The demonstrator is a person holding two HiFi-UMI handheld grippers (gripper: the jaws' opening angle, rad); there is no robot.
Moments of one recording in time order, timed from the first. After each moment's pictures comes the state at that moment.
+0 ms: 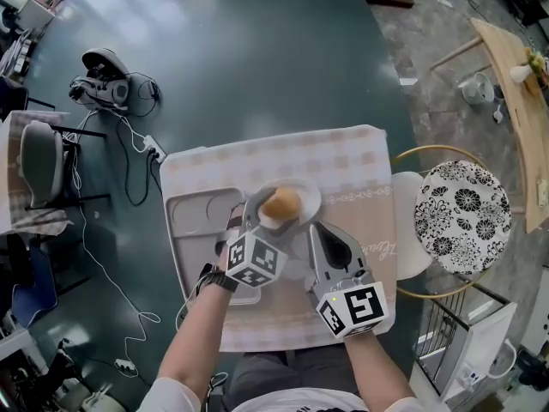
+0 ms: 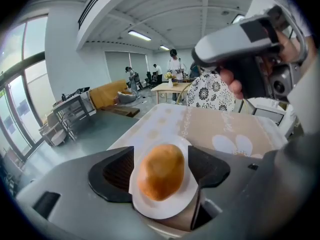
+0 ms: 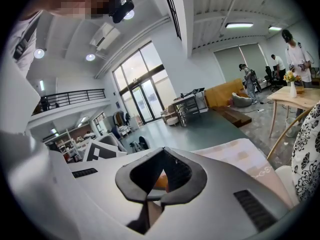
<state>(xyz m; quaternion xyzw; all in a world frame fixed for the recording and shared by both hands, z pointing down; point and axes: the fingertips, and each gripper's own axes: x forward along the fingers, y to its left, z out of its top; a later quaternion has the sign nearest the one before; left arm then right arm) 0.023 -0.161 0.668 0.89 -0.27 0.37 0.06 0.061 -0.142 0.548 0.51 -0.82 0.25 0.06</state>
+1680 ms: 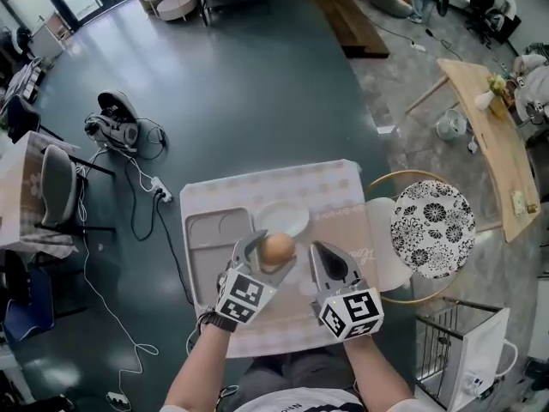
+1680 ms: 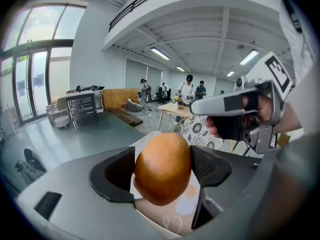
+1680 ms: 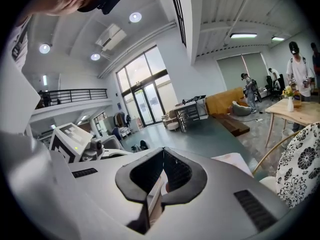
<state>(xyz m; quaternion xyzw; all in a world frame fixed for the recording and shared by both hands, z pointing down) 0.006 -0.090 0.525 0.90 -0.32 0.25 0.15 0.068 -0.090 0.464 0.52 -0.82 0.22 0.07</state>
